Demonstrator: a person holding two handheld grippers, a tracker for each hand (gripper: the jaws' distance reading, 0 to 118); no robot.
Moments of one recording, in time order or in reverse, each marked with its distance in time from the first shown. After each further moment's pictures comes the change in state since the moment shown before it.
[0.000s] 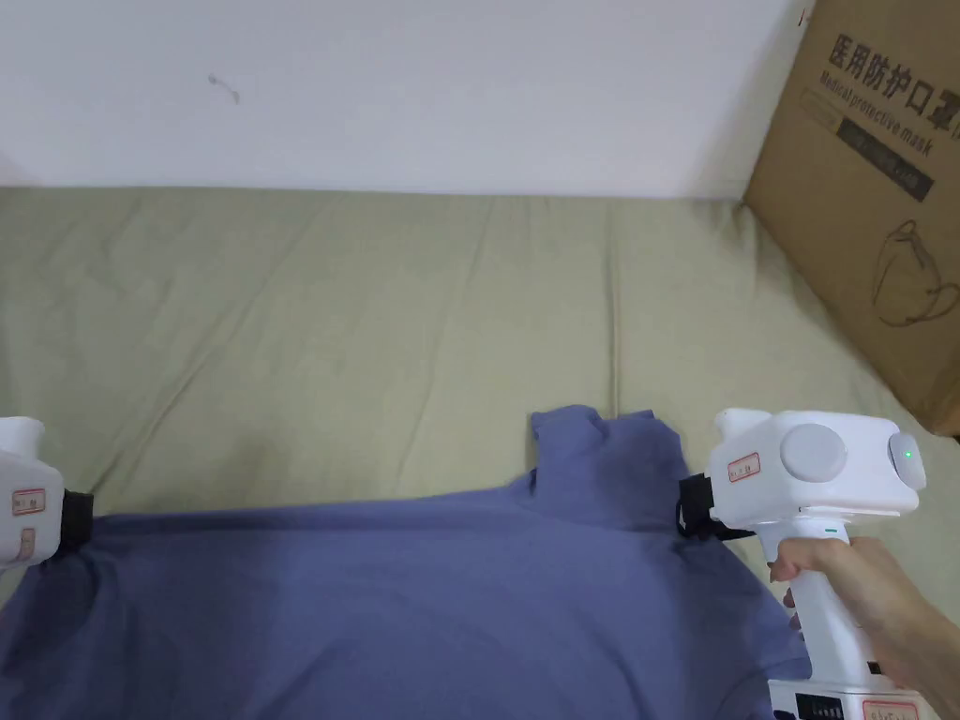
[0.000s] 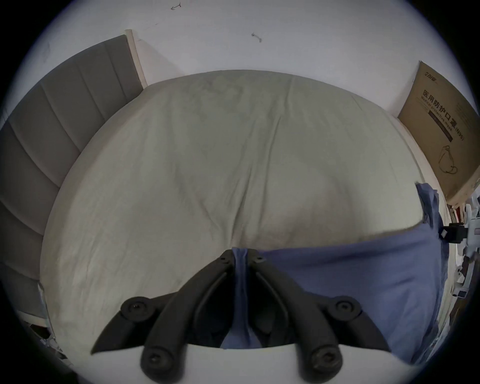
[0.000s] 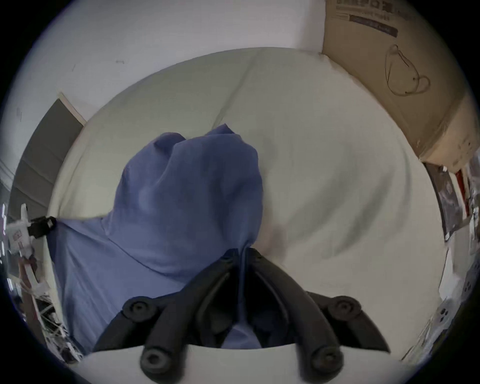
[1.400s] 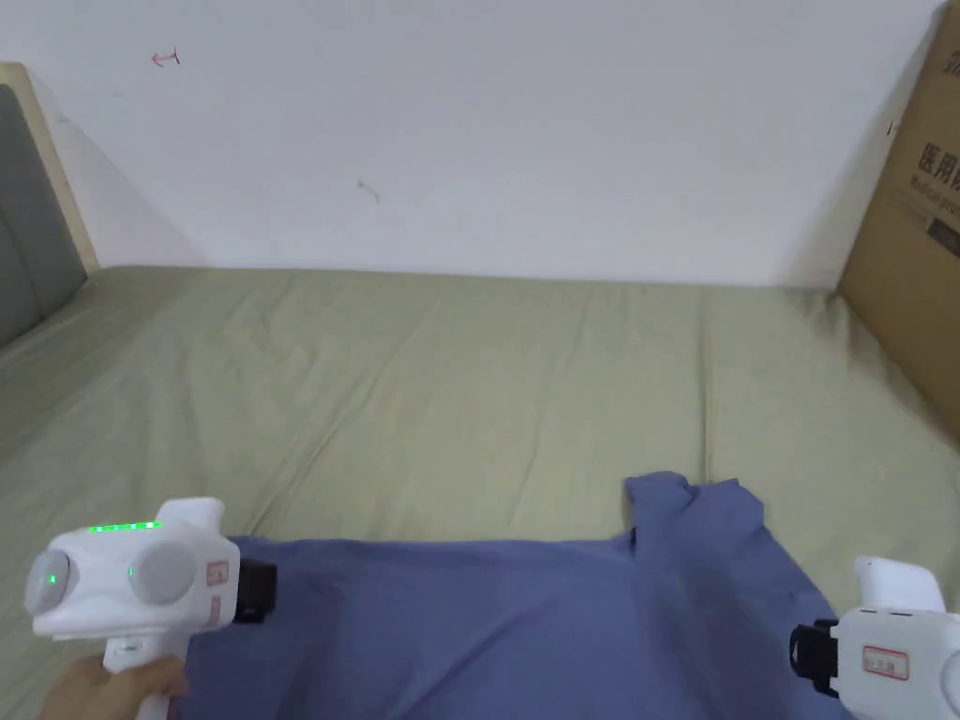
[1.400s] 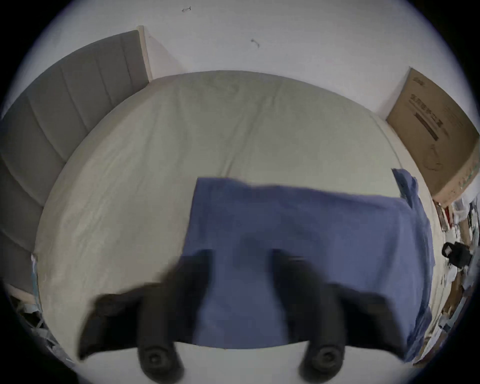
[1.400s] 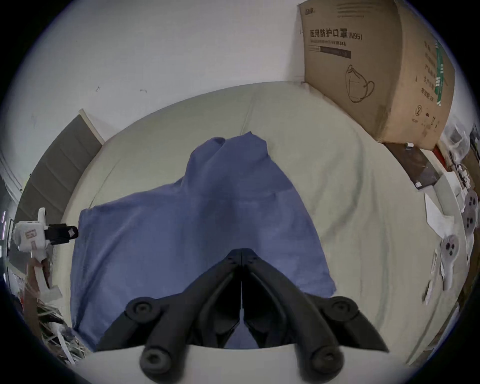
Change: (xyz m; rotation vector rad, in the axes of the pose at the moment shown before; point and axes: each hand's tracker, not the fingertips) left arm -0.015 -0.040 0.022 -0.014 -0.046 0.050; right arm -0.040 -0.113 0.093 0.208 0.000 -0.034
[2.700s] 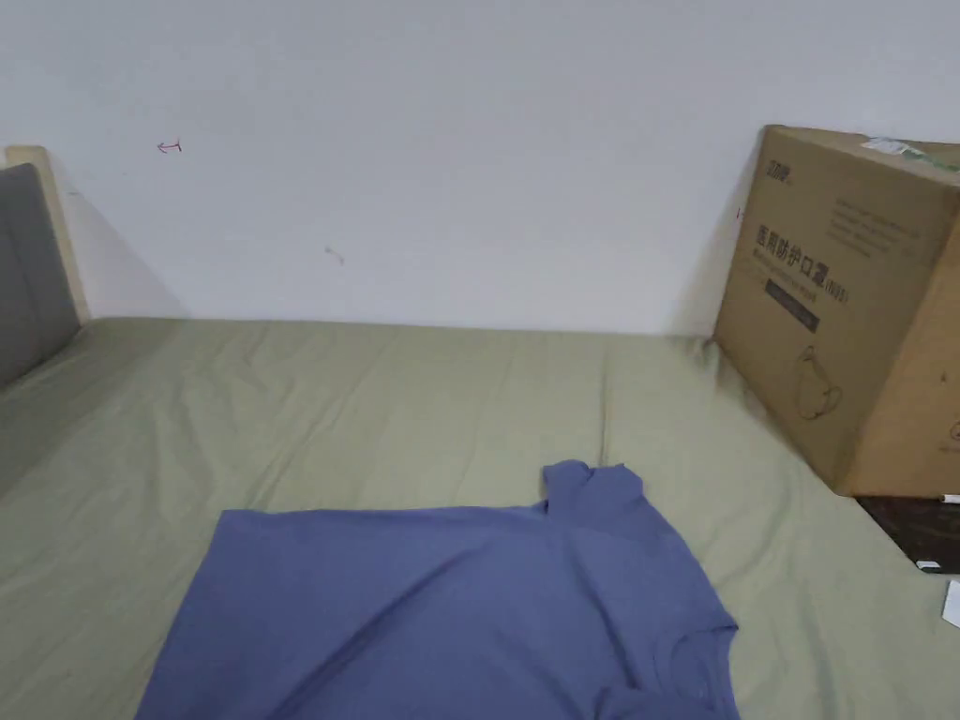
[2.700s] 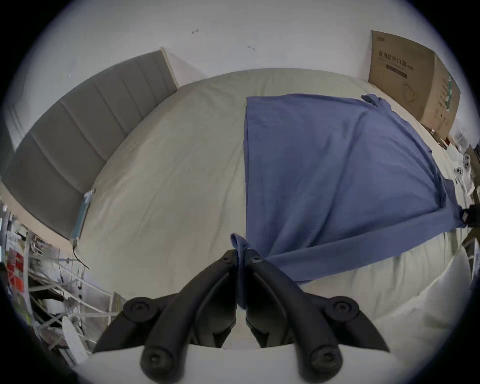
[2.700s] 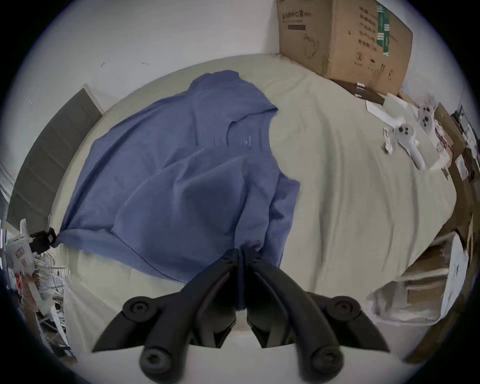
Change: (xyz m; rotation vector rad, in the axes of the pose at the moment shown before) left arm -0.049 -0.294 0.198 0.061 0.139 -0.147; right arm 0.012 -0.250 0.158 -0.119 -0.074 -0.025
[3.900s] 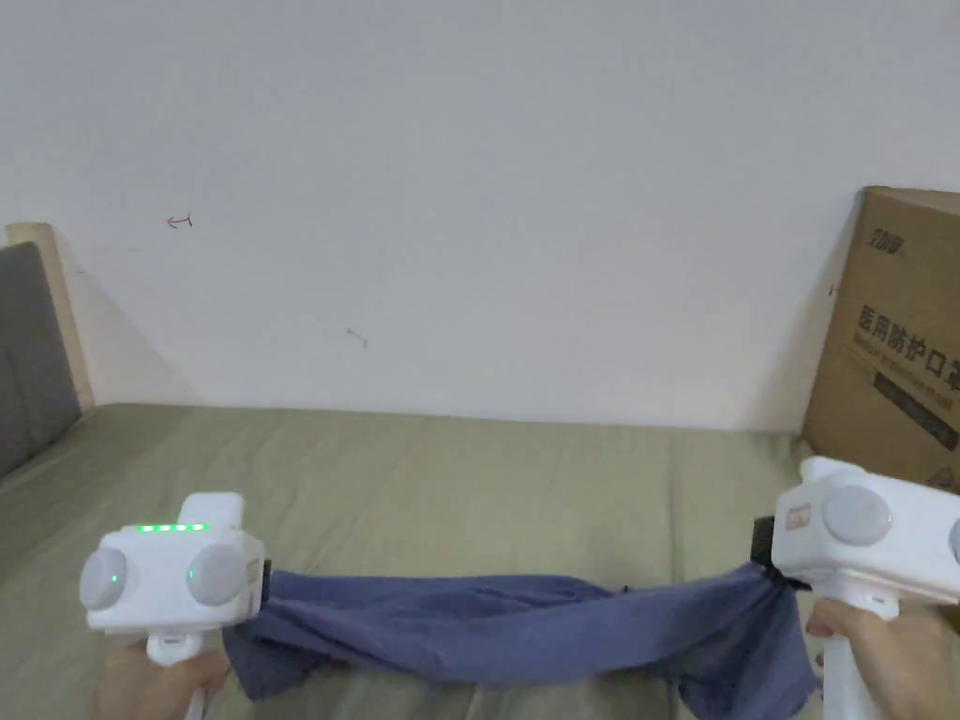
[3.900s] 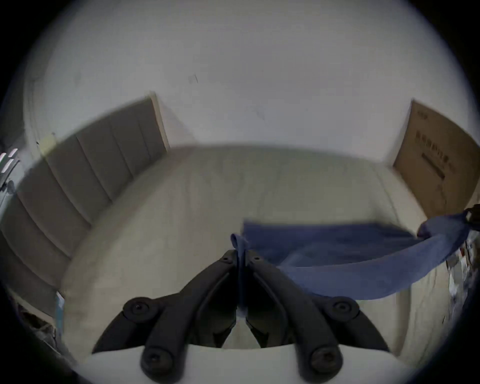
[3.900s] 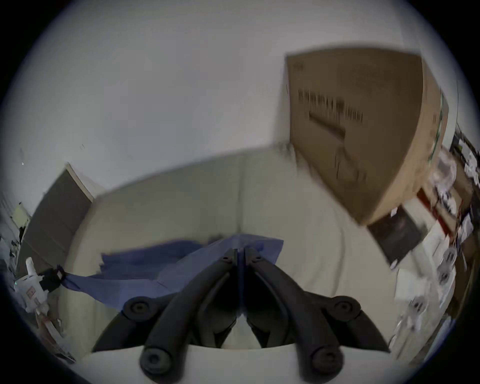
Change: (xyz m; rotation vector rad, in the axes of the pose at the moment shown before) left arm 0.084 0.360 -0.172 0.153 -0.040 0.136; right arm -0.051 0.420 -0.103 0.245 -0.028 -0.064
